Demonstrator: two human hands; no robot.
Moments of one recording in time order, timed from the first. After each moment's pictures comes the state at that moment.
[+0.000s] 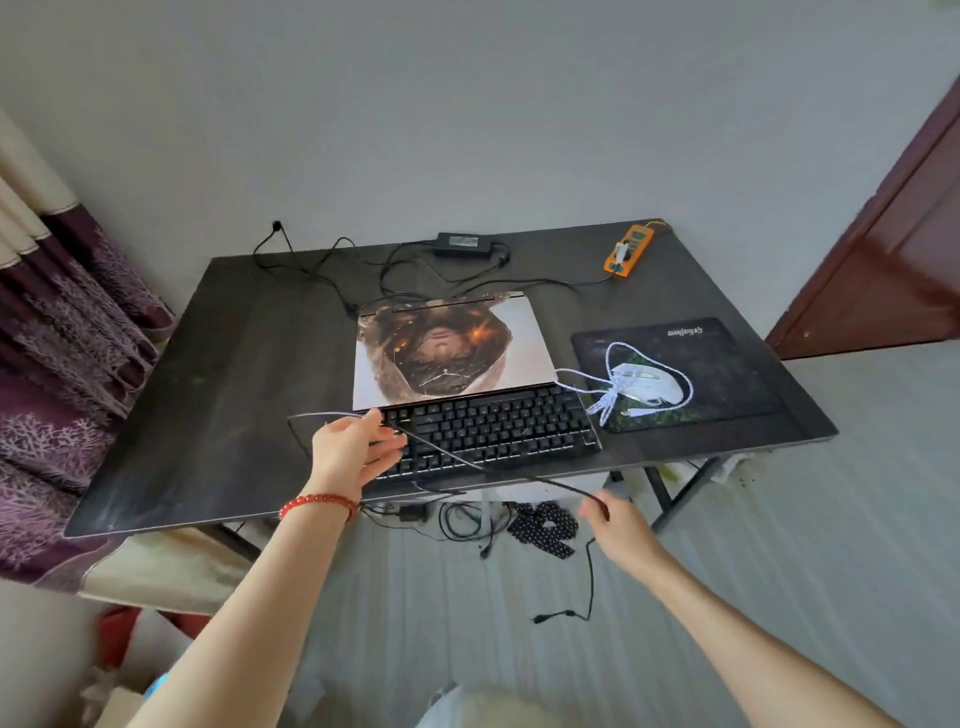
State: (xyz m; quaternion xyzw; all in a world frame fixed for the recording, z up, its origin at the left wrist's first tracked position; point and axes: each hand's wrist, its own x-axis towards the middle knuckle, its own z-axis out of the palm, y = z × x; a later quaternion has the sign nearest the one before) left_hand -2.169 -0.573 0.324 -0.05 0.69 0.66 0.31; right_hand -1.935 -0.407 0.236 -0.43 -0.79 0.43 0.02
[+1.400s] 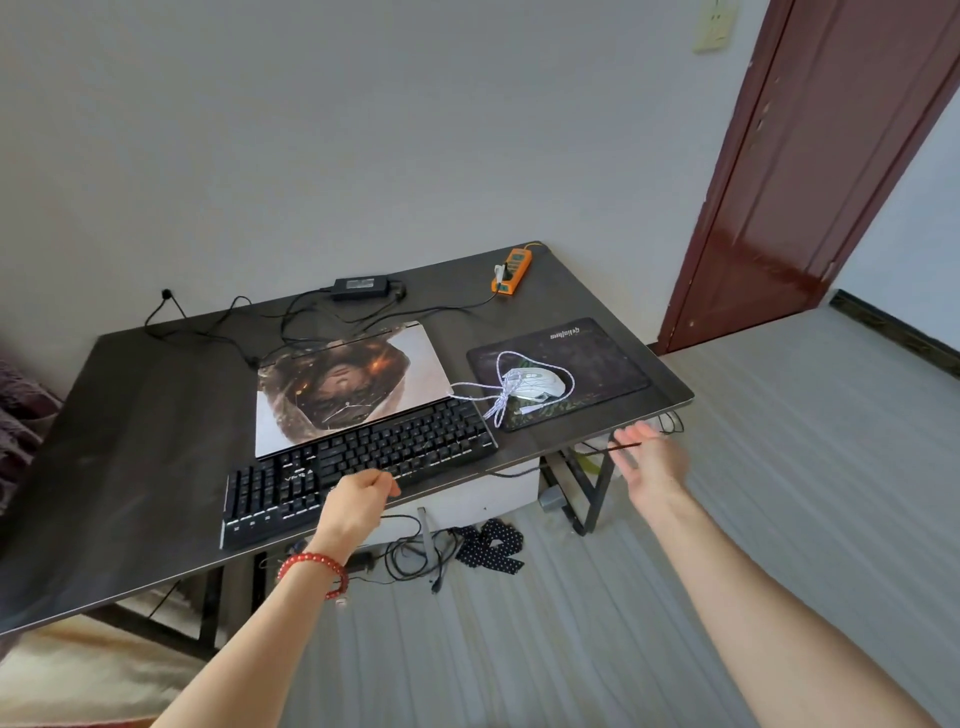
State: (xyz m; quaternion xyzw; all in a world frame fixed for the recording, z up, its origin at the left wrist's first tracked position) left_hand -2.054 -0.524 0.296 0.28 0.85 0.35 0.27; right_hand -1.816 -0.328 0.294 -0.53 -0.20 0.68 0.46
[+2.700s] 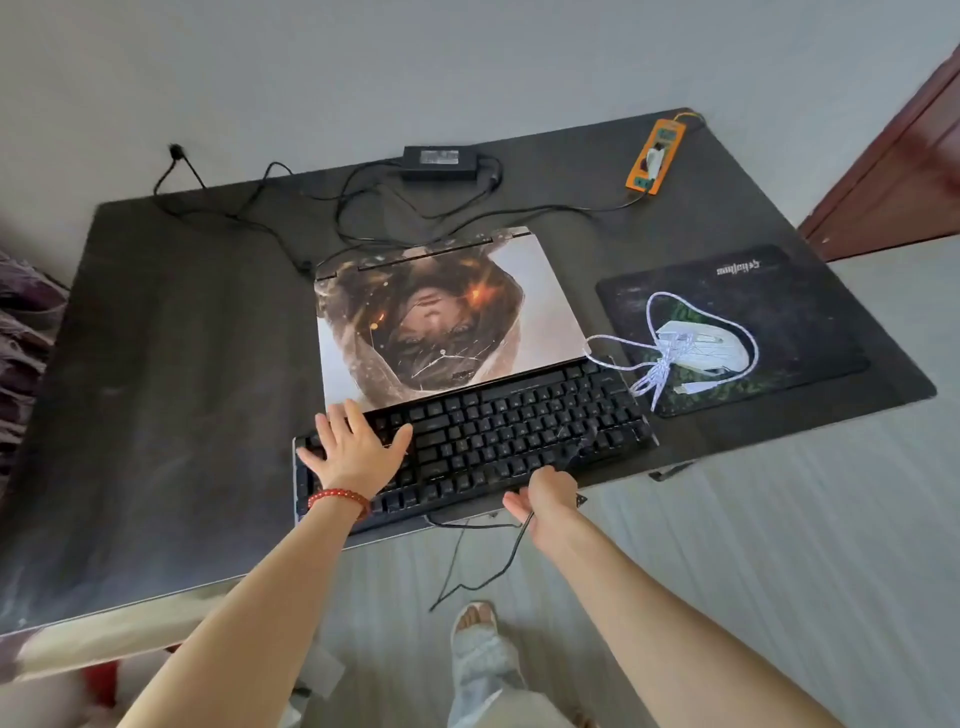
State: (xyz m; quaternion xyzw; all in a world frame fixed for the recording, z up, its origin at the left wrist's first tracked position) left_hand -2.276 -0.507 0.171 0.23 0.95 0.08 0.20; right_hand -2.105 -0.408 0.176 -0.65 -0.24 0.71 0.12
